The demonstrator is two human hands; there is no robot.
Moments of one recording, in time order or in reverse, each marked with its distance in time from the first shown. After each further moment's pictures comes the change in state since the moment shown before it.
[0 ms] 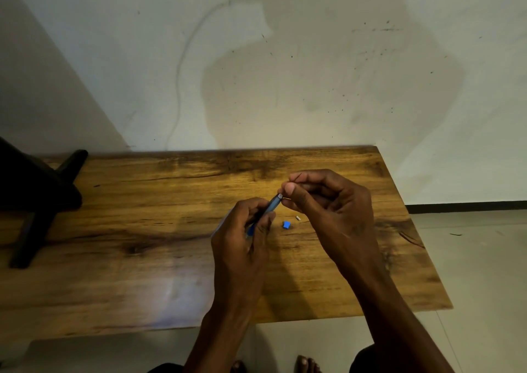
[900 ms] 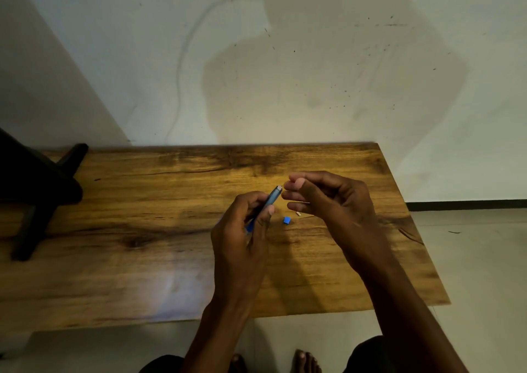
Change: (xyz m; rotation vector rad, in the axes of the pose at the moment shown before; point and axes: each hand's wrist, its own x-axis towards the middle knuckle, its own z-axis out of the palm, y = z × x) left_hand 0.001 -0.001 0.000 -0.032 0.008 -0.010; right_hand 0.005 0.005 -0.014 -0.001 -0.113 0.144
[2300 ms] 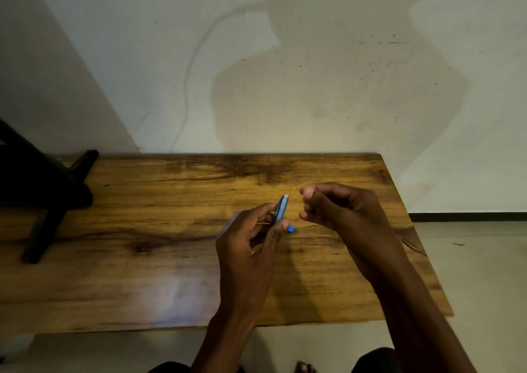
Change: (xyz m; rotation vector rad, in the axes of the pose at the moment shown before) left_hand -0.006 -0.001 0.001 -0.081 0.018 -0.096; right_hand -0.002 -0.013 -0.008 0.021 0.036 0.153
